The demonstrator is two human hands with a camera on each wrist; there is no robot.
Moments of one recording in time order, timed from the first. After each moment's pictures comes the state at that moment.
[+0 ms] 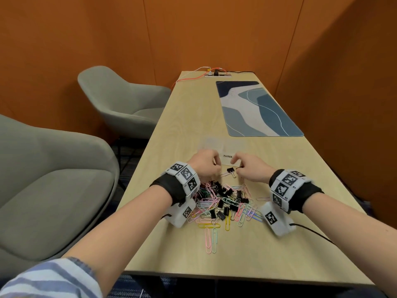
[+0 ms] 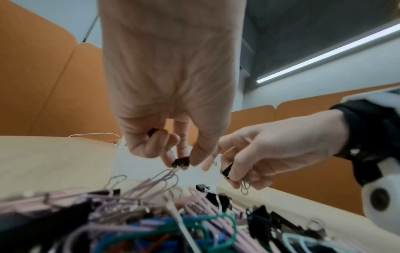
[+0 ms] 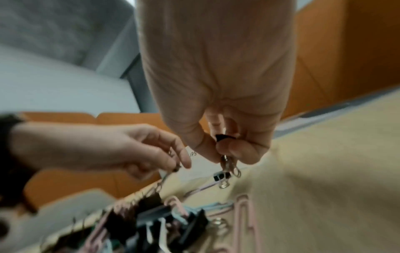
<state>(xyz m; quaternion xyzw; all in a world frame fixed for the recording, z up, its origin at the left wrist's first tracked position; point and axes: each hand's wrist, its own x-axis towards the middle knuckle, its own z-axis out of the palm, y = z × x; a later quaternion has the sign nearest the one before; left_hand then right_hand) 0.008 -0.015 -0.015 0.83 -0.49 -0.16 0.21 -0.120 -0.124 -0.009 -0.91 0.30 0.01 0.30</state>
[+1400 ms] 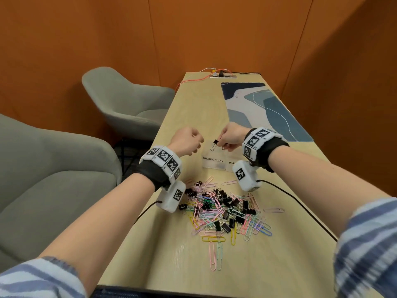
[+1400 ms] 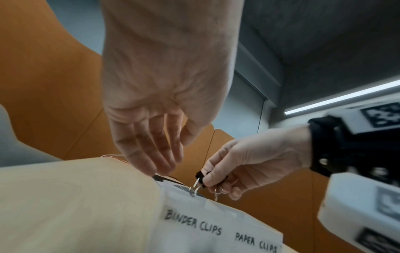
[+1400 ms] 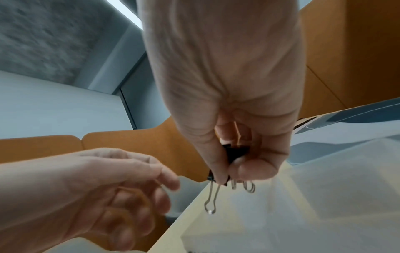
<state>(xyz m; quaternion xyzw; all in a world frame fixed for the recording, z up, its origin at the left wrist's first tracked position) 0.071 -0.009 0.026 0.85 -0.35 -0.15 0.37 -0.008 -0.148 0.041 -0.87 0.32 0.01 0.37</state>
